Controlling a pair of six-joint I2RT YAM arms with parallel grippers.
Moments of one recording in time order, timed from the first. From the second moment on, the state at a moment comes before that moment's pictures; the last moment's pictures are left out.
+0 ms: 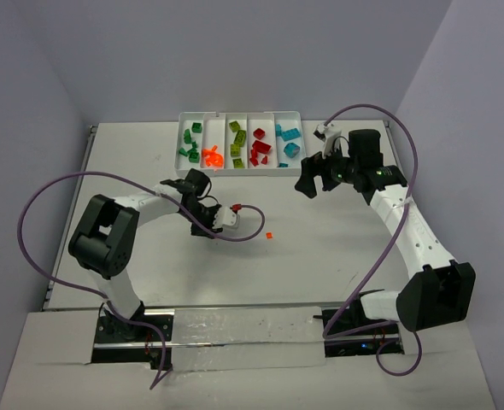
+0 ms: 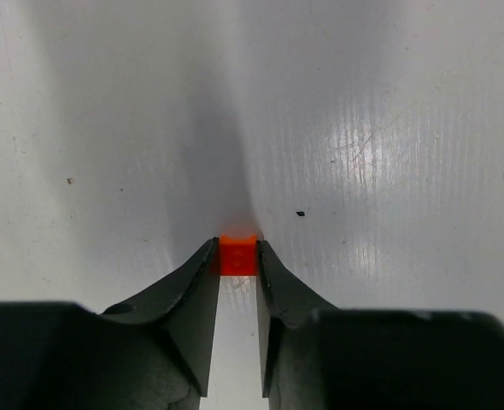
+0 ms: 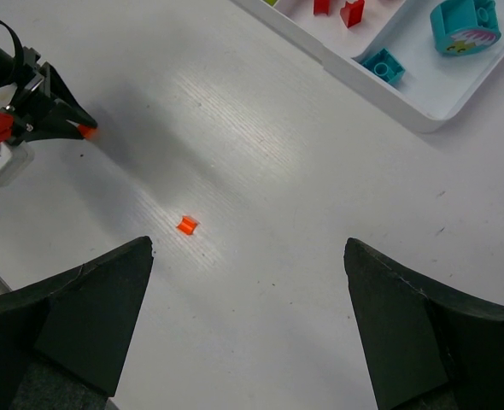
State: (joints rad) left arm -0.50 1.78 1.06 -0.61 0.52 1.21; right arm 0.16 1.29 1.17 -0.57 -0.52 -0.19
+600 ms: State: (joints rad) left arm -0.37 1.81 1.38 -0.66 0.55 0.86; right arm 0.16 1.29 1.11 -0.56 -0.53 -0.19
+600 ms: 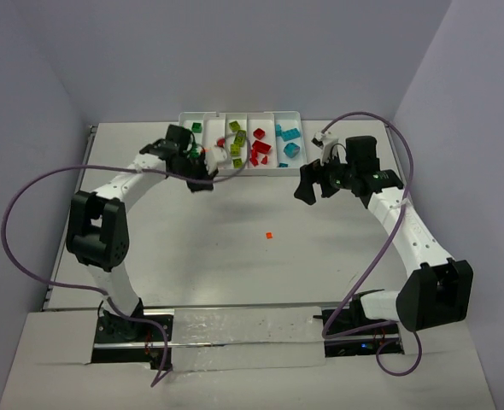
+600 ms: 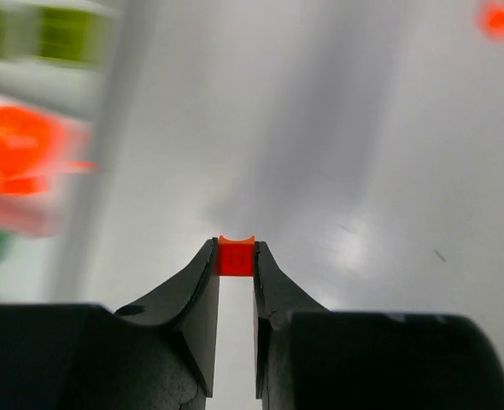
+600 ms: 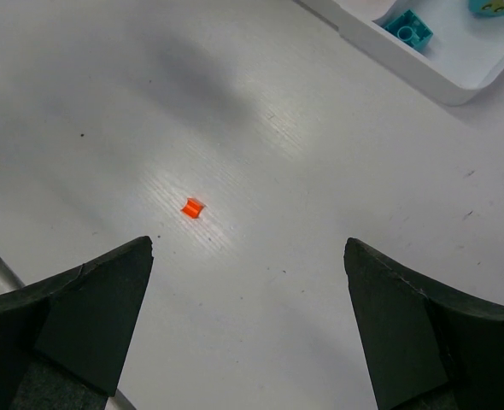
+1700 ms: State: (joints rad) left arm -0.27 2.51 2.21 -0.20 0.19 0.22; right arm 0.16 1.24 1.04 -0.54 -0.50 -0.14
